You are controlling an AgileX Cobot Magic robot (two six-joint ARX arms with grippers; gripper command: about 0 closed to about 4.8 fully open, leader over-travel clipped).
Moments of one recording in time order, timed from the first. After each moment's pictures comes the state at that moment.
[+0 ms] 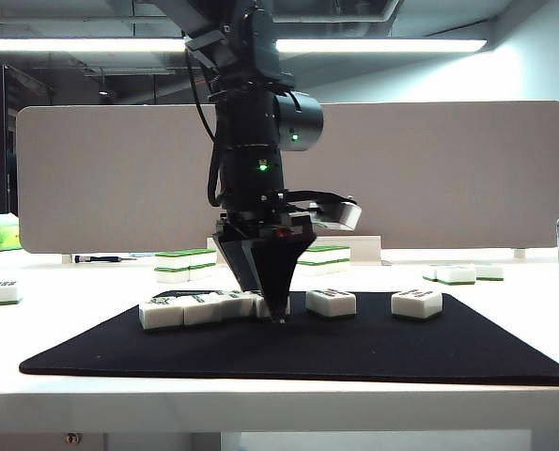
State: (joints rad) left arm -0.65 2.24 1.92 -1.10 0.03 0.50; right arm 0.01 0.01 1.04 -1.38 -0.35 0.02
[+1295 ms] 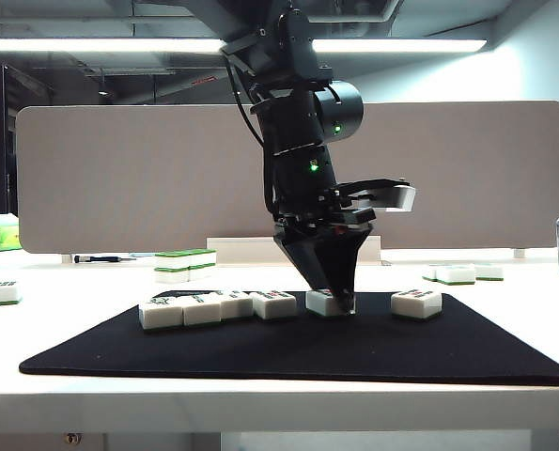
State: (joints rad) left arm -0.71 2.31 2.03 -0.97 0.11 0.48; right arm 0.01 0.01 1.04 -1.38 -0.34 0.02
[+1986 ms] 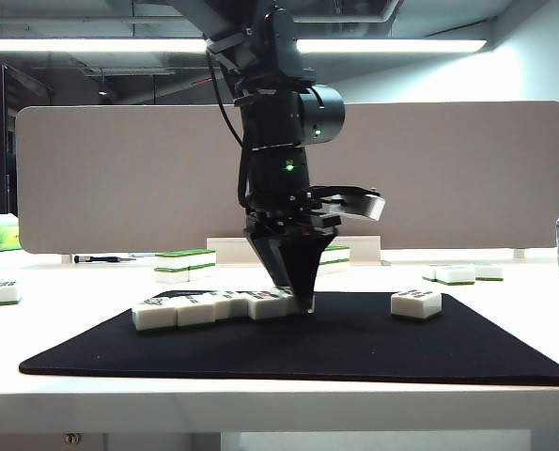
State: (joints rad) left arm -0.67 2.30 2.03 -1.05 -0.01 0.50; right arm 0.01 0.01 1.04 -1.38 -0.34 0.02
